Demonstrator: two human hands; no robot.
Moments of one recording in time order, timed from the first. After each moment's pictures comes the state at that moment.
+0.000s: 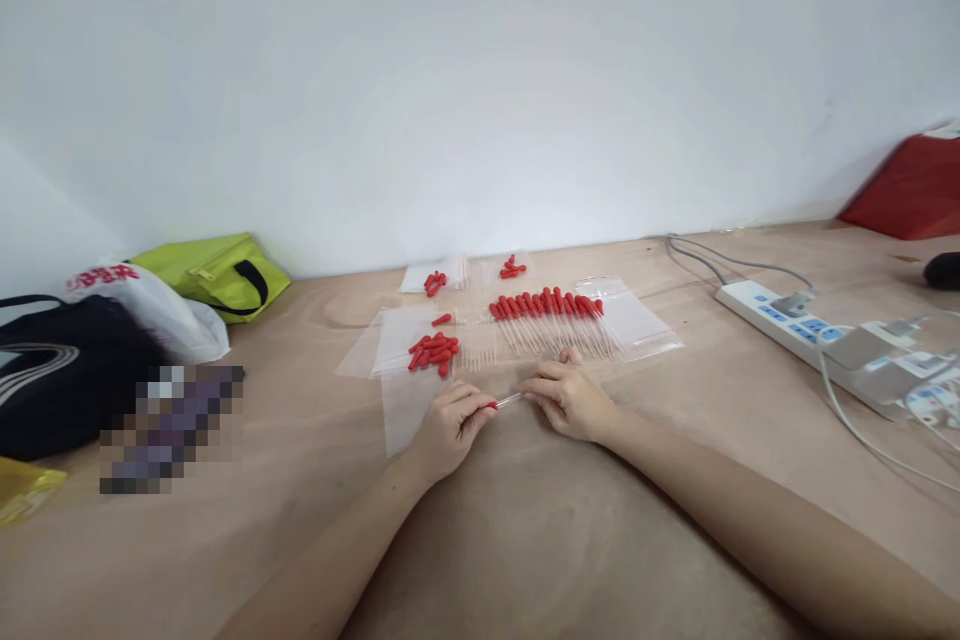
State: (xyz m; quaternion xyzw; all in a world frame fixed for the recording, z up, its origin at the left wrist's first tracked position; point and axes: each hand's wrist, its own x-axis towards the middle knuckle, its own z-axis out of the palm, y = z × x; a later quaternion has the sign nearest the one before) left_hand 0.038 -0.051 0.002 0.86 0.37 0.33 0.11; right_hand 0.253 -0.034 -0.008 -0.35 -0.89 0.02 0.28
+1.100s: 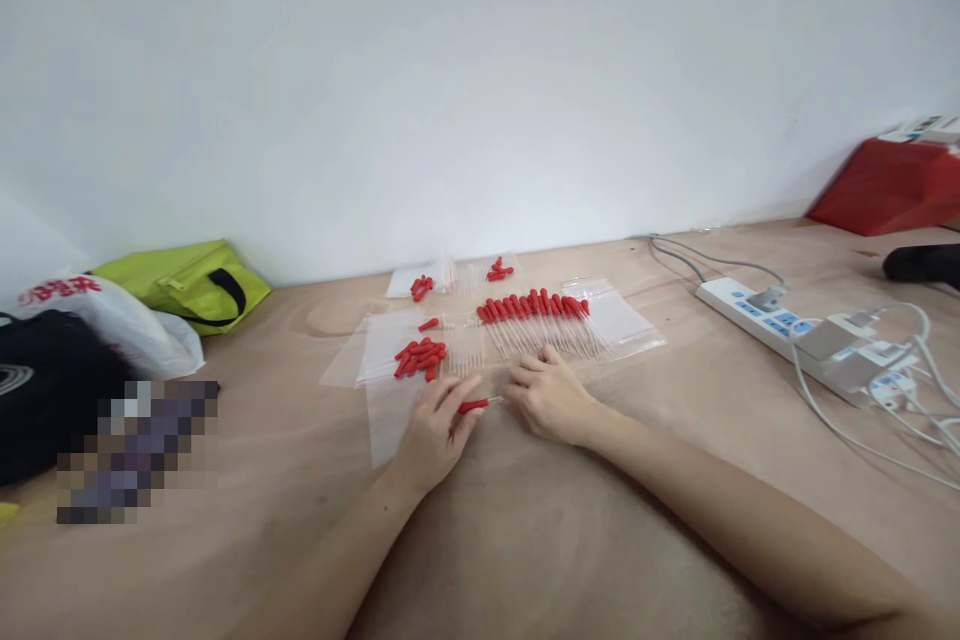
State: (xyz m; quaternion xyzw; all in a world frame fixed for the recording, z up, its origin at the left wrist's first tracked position) left_hand 0.036 -0.049 0.002 0.85 0.40 0.35 0.02; right_hand 0.240 -0.034 0.011 -0.36 -0.91 -0.08 0.19
